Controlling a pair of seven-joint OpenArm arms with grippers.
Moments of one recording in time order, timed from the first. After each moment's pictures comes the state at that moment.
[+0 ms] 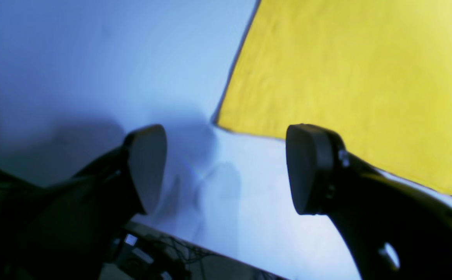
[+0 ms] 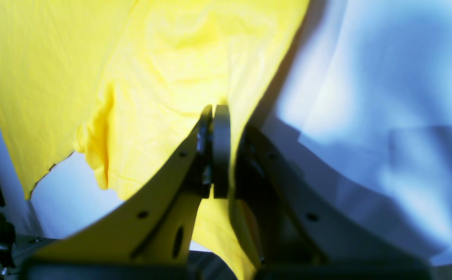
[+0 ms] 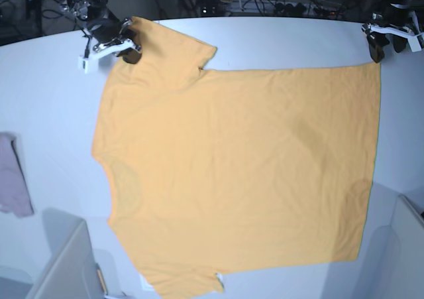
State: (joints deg) left arm 39.1 -10.4 -46.9 93.4 -38.9 -23.8 26.1; right arm -35.1 11.7 3.3 99.4 51.7 -3.4 -33.0
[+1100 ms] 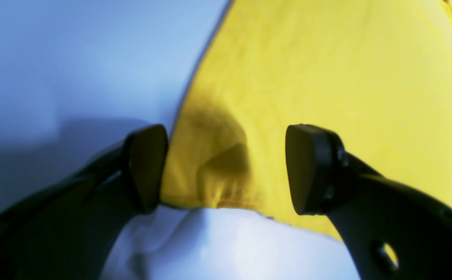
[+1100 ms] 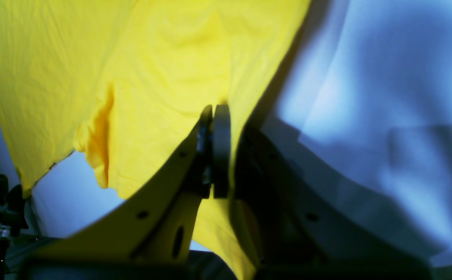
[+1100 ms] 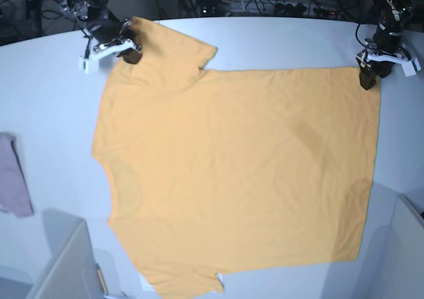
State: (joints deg) left arm 20.6 -9.1 -50.7 77.5 -41.6 -31.1 35.9; right arm -34.9 11.8 3.3 99.5 51.7 -3.4 -33.2
